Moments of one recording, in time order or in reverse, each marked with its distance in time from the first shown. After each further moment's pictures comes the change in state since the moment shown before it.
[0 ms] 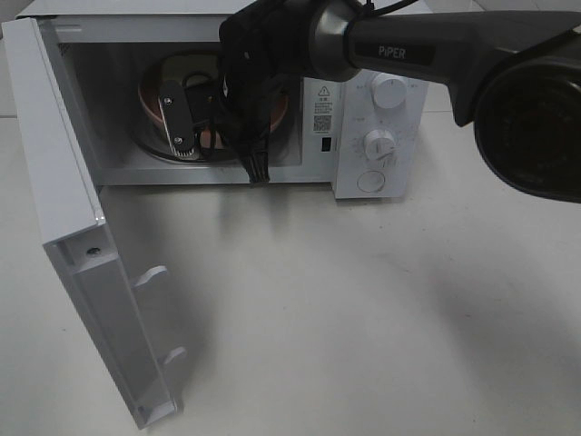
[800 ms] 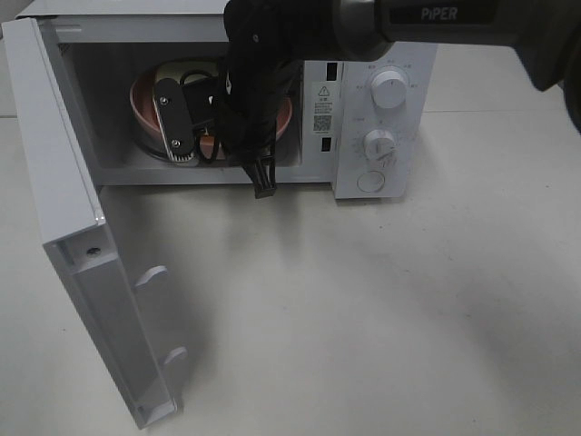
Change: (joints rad) left arm 0.000 0.000 0.000 0.000 0.000 0.000; right arm 0.033 -0.168 0.218 0.050 0.002 -0.003
